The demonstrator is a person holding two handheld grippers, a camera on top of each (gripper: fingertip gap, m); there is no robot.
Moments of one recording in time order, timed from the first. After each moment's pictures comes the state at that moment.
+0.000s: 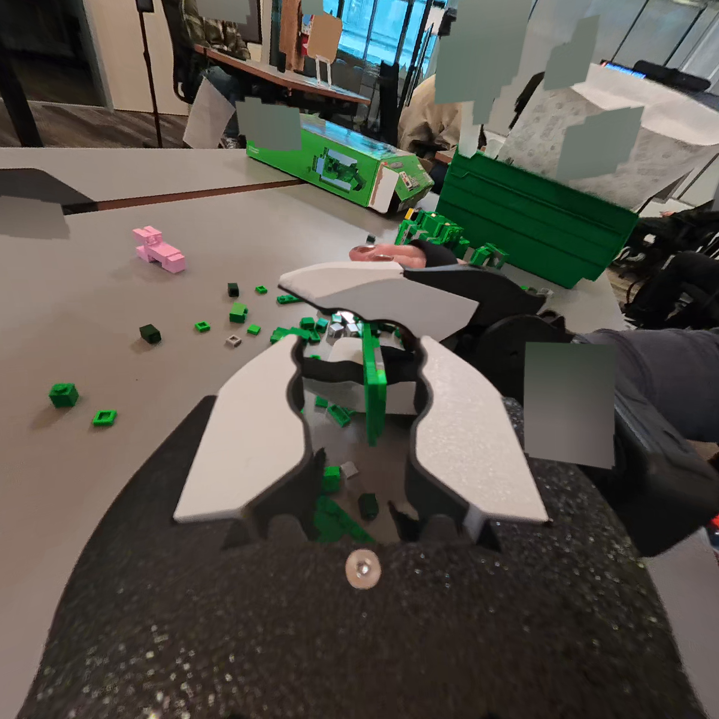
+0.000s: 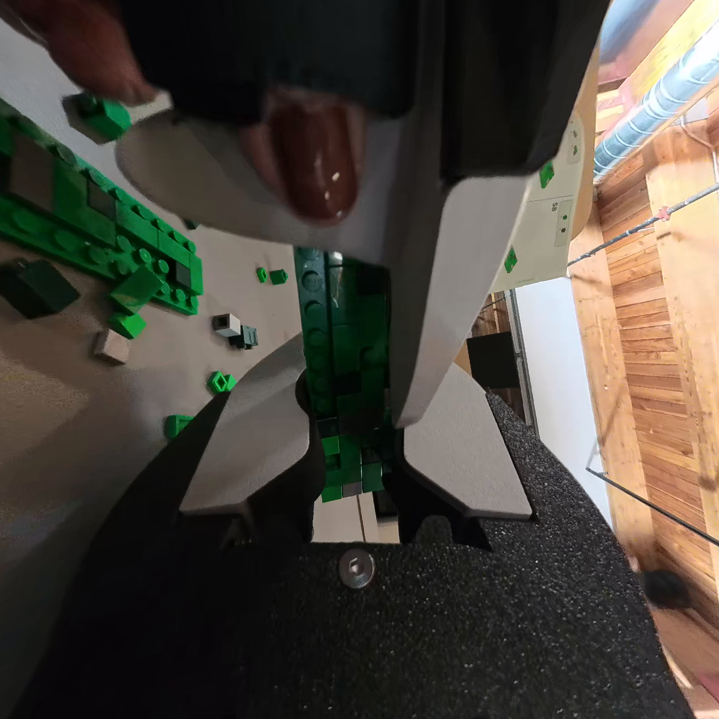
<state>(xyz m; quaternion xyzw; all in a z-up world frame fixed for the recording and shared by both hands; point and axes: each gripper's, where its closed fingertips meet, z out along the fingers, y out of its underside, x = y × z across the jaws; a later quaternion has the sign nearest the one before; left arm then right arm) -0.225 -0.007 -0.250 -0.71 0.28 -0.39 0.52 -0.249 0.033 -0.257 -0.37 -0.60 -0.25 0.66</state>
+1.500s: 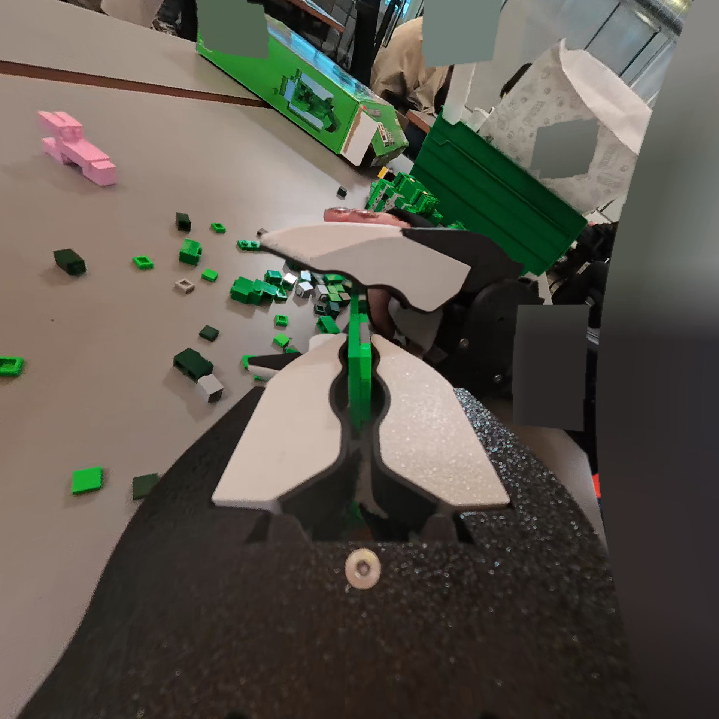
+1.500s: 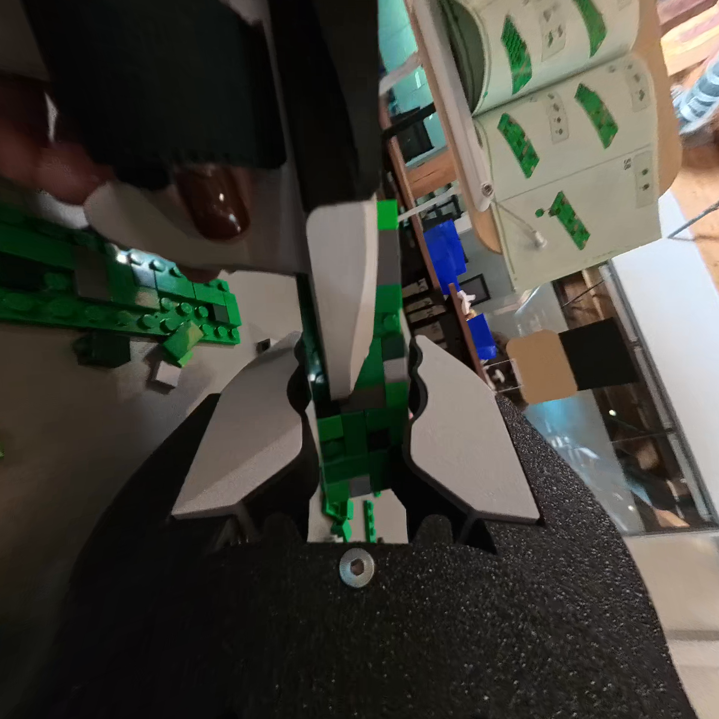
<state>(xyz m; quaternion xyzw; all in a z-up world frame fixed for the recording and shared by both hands) -0.219 -0.017 -0.266 -0.74 0.26 -0.46 0.42 -0.253 0.026 -0.269 -0.44 -0.61 -0.11 0.65</state>
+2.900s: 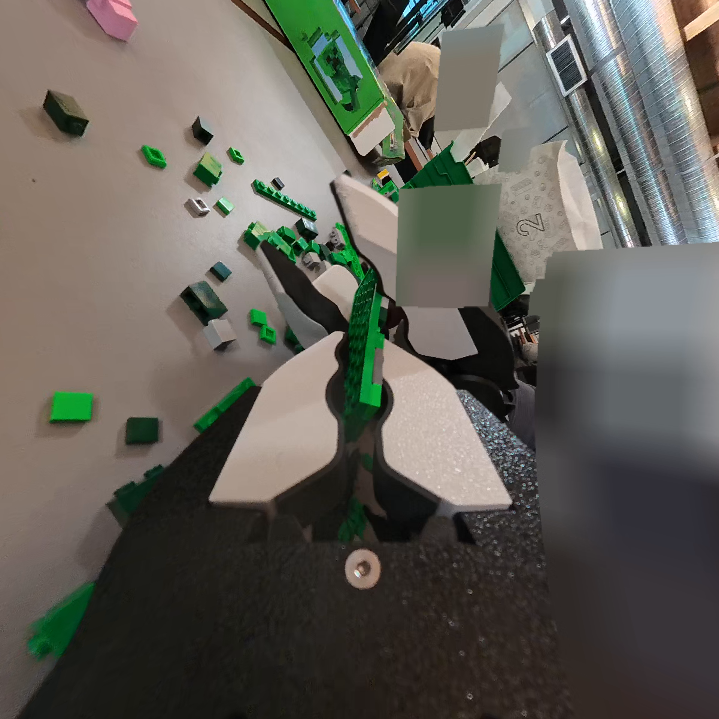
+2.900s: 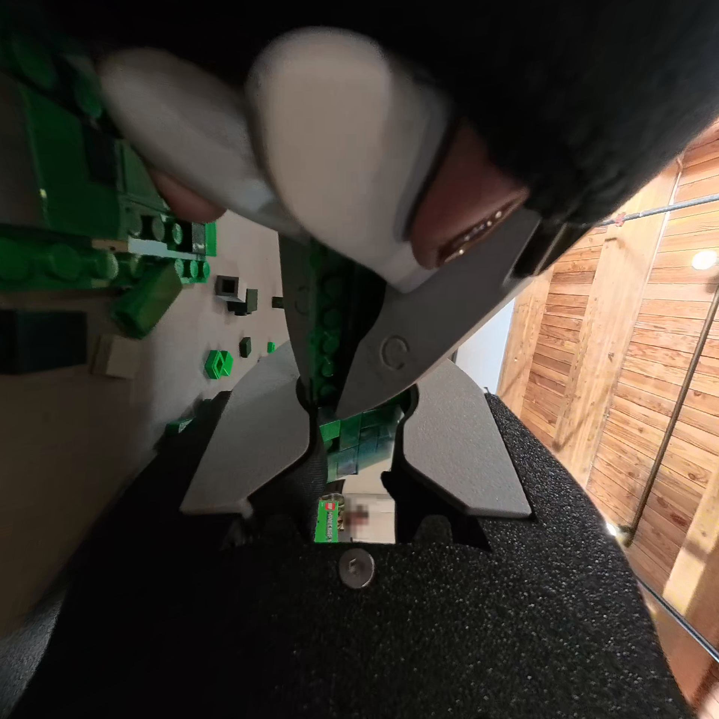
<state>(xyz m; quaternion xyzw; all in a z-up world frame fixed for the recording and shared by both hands) -0.228 -0.010 -0.280 -0.76 0.13 -0.56 0.30 -0.248 0.049 -0.266 -0.34 -0.60 -0.42 0.58</state>
